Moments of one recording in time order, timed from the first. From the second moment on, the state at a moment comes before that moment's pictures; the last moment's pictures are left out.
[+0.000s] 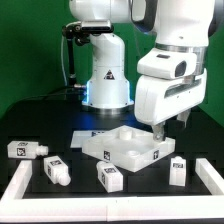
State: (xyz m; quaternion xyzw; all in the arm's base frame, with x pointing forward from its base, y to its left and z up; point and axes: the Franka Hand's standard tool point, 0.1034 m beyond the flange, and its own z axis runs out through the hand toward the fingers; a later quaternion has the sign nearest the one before) arm 0.574 0.063 0.104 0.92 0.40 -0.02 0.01
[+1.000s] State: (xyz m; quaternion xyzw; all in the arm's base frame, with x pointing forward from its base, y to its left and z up) arm 0.556 0.014 0.082 0.94 0.34 -0.02 0.00
